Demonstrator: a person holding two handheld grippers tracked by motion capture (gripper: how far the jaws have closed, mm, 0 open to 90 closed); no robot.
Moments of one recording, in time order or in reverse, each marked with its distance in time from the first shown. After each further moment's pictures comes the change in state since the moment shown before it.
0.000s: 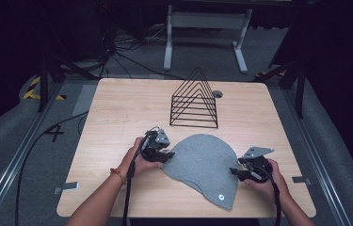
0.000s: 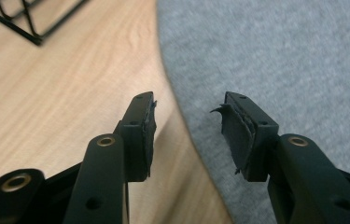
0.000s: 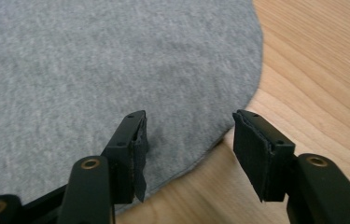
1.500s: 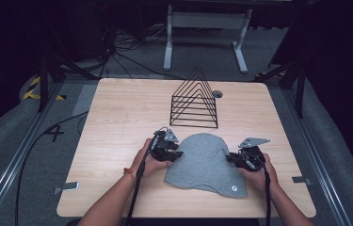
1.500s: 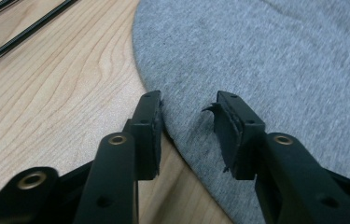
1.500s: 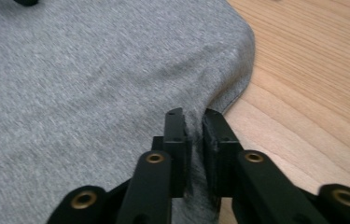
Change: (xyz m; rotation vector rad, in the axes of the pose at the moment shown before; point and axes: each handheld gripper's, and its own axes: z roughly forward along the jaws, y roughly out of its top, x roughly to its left) left arm -0.007 0.012 0.024 -0.064 -0.056 -0.090; right arm -0.015 0.019 0.025 -0.080 0.076 0.080
